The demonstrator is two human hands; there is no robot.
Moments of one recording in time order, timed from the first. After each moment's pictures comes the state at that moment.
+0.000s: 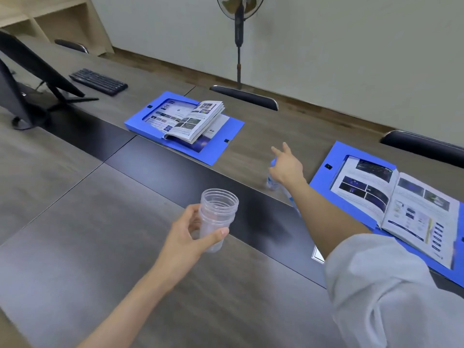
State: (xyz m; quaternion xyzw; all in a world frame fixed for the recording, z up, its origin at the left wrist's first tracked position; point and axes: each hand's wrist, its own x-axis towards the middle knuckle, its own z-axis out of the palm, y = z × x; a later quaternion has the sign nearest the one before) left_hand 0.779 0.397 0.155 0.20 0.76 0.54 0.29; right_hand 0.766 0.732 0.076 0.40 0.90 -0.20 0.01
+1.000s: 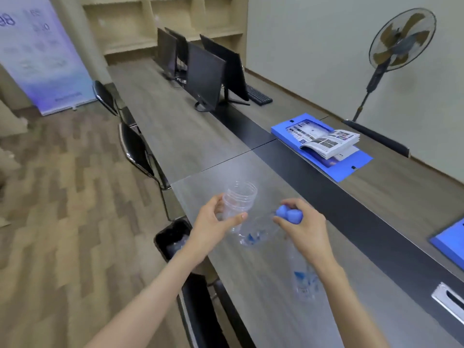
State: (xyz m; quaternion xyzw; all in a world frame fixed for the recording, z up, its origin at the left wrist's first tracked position) left_hand 0.773 0.018 0.209 0.06 0.78 0.61 0.13; right_hand 0.835 0.231 0.208 0.18 0.82 -0.54 -0.11
